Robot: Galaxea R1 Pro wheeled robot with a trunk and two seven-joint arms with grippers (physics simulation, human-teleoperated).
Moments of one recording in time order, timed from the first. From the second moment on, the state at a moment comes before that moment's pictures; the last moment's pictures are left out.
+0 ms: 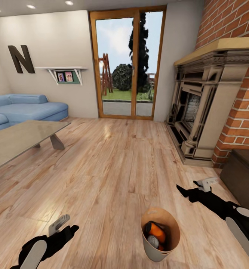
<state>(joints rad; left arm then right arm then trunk) -0.10 0.13 -0.03 -1.44 1.03 0.65 0.59 -0.23 -0.46 0.06 -1.62 -0.43 0.46 0.21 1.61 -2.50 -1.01</state>
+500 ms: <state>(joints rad) -0.10 0.13 -0.06 -1.44 1.03 0.64 0.58 -0.23 -0.45 0.02 -1.61 -0.43 0.44 0.21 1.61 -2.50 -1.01</state>
